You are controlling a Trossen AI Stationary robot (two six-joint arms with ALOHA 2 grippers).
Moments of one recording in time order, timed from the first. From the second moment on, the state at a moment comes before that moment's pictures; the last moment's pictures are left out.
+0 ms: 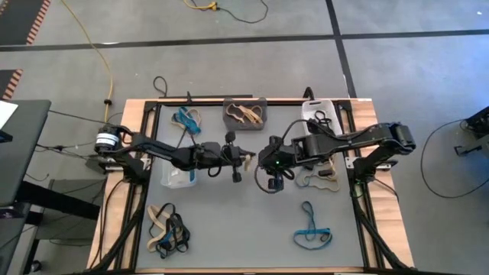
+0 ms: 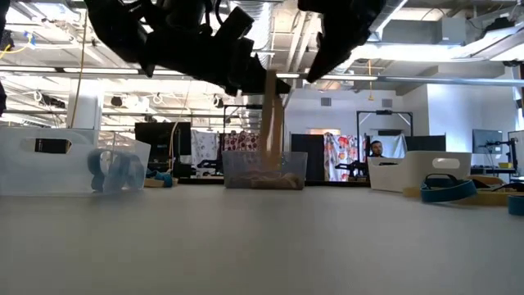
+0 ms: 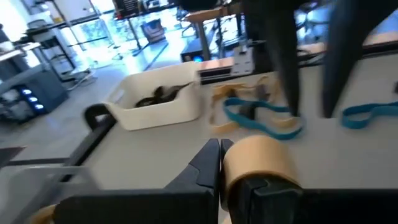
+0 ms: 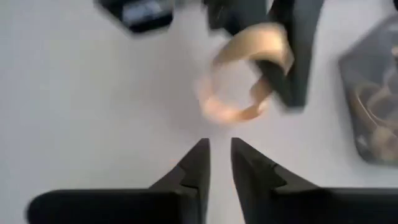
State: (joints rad) left arm 0.05 1.65 0.77 0.68 -0.20 0.19; right arm 0.10 1.56 1.30 -0.69 0.18 0.08
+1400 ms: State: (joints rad) left arm 0.59 2.05 1.58 -0.49 -0.13 0.36; right arm 0.46 1.56 0.70 0.01 0.45 0.49
